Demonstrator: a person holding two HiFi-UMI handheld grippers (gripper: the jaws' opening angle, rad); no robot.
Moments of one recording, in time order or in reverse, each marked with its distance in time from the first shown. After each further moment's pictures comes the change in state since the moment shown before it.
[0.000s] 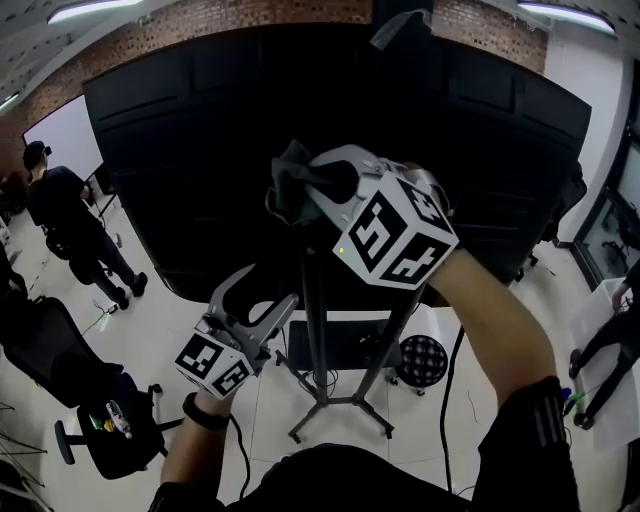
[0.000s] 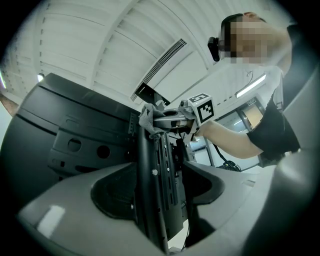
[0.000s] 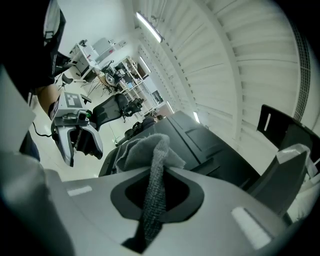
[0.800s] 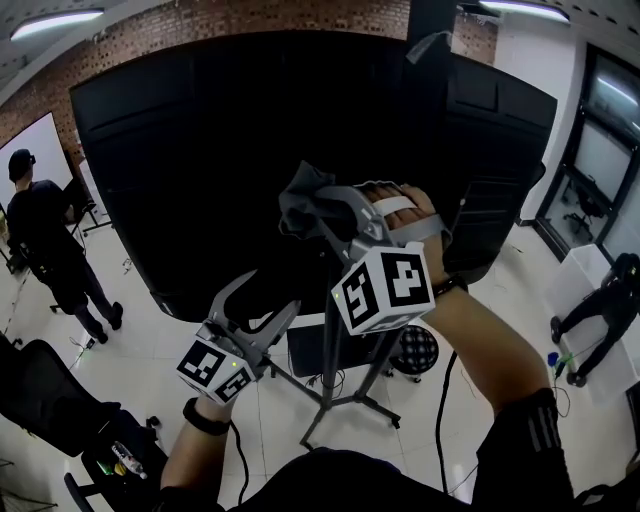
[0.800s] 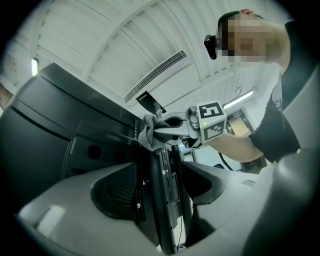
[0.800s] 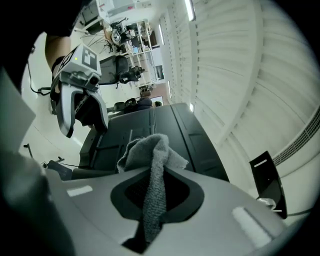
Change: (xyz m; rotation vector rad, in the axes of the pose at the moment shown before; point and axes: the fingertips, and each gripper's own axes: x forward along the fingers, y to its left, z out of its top) left arm -0.047 0.048 0.010 -0.041 -0.036 -0.186; right arm 0.037 0.041 0.027 -0.278 0.278 -0.256
